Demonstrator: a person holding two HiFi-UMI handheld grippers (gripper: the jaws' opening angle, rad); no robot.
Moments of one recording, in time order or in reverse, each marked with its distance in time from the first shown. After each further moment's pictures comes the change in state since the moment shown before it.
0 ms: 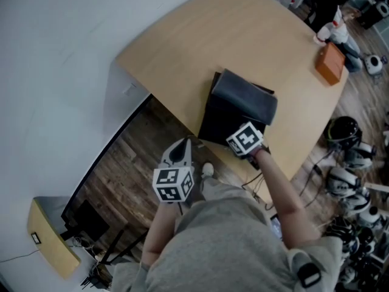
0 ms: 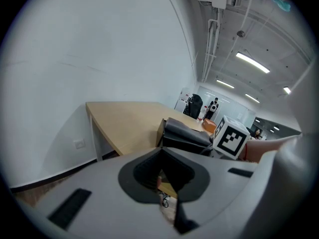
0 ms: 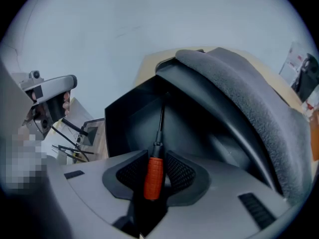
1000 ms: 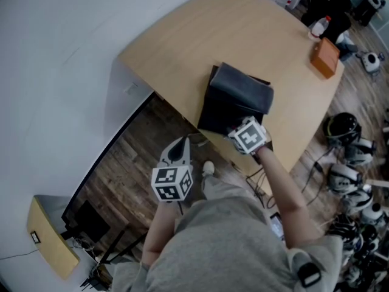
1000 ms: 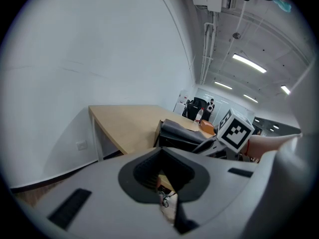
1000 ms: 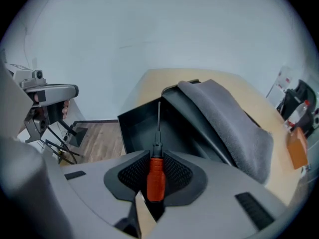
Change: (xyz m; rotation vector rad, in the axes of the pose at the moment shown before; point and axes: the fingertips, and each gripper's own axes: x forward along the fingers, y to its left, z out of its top) left arm -0.035 -0.009 -0.010 0.017 -0.037 0.000; right arm -0.046 0.026 0.013 -0.037 -0.153 -0.058
